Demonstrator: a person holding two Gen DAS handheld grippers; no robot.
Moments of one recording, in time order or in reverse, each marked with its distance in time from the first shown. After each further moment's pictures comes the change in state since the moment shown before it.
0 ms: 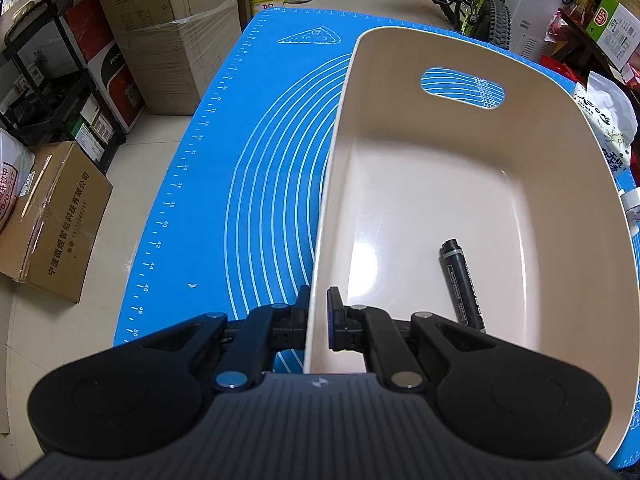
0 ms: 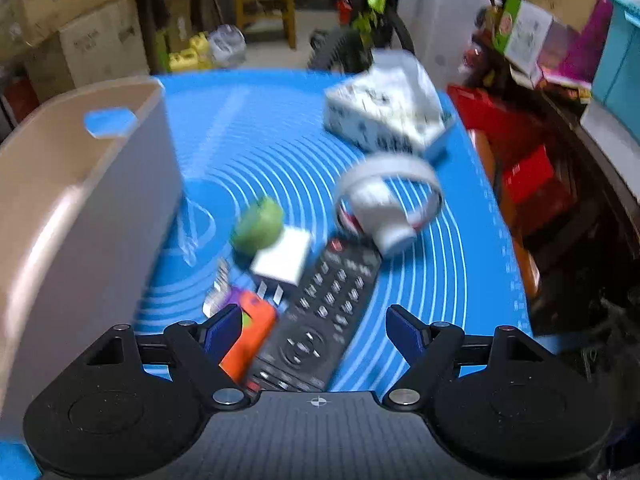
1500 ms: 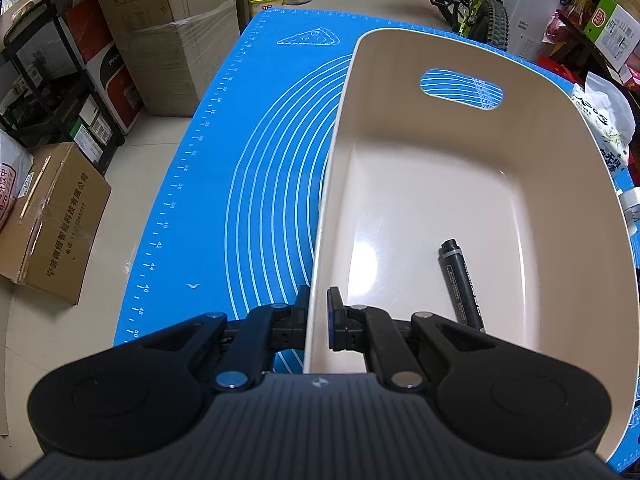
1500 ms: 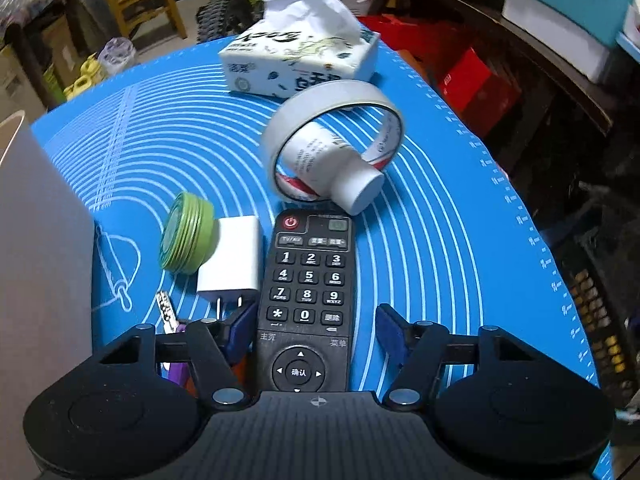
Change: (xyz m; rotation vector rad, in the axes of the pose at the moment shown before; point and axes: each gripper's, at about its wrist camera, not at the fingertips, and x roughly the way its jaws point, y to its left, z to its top) left arm -0.001 0.001 0.000 0.000 -0.004 -0.006; right arm 0.050 -0.001 0.009 0.337 0.092 -0.125
